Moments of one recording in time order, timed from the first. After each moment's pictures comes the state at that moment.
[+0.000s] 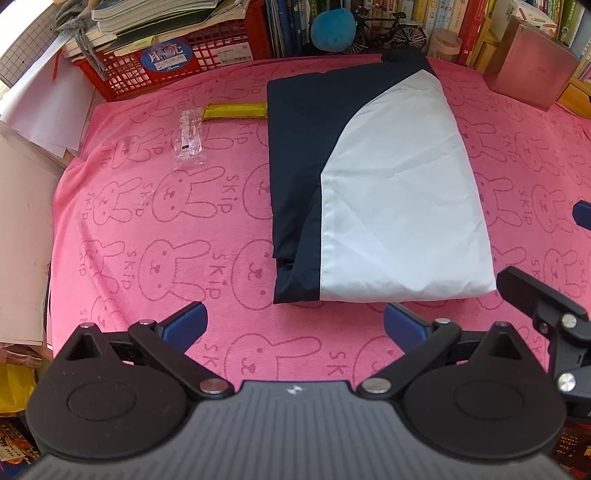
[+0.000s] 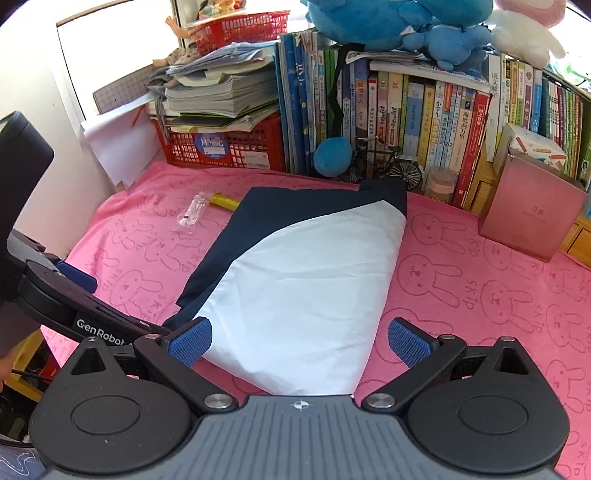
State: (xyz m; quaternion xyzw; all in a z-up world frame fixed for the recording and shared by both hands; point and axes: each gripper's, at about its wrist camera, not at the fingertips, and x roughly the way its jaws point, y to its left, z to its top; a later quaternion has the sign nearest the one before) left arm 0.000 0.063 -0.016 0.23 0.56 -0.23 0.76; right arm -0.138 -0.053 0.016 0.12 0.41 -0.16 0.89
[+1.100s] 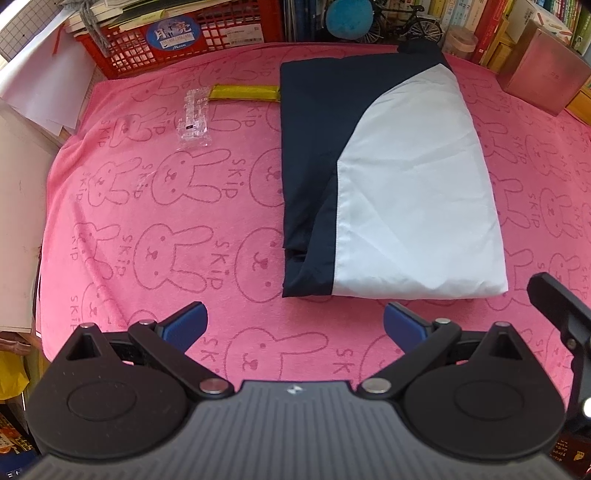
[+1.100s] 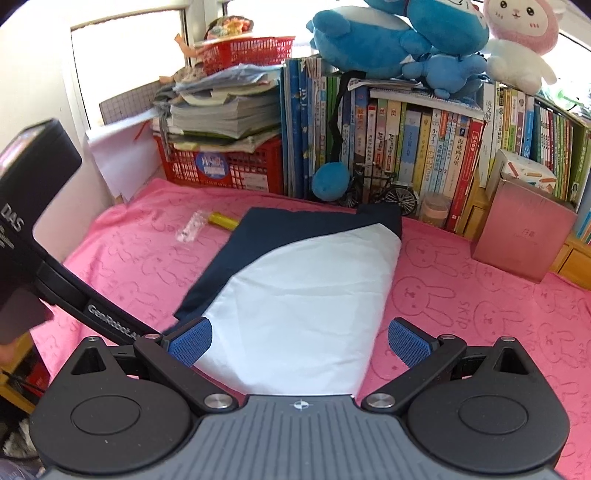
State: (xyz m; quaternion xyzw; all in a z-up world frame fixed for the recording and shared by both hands) left arm 0.015 0.076 -0.031 0.22 0.58 -0.23 0.75; right arm -0.148 -0.036 0.014 0.10 0.37 -0.17 0.91
